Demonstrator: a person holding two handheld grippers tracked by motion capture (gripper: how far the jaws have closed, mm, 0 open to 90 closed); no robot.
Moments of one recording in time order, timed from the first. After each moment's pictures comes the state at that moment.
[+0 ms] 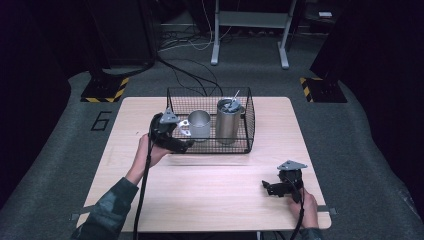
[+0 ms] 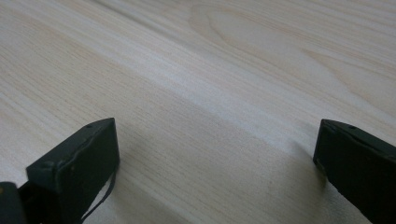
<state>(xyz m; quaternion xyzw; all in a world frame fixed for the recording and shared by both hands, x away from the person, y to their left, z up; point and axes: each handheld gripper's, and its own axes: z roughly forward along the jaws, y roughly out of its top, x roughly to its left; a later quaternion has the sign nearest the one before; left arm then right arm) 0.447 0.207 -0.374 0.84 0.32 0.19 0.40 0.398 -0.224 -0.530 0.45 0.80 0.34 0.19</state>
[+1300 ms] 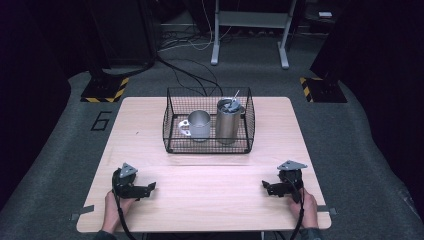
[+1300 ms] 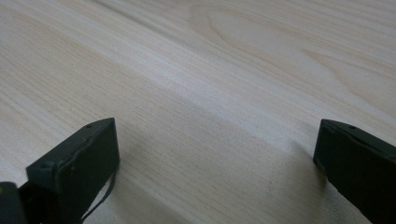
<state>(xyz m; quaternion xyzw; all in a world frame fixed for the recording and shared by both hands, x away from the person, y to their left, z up) 0.371 0.325 -0.530 0.76 0.50 0.19 0.36 0.398 -0.224 -0.530 0.45 0.80 0.34 0.19</state>
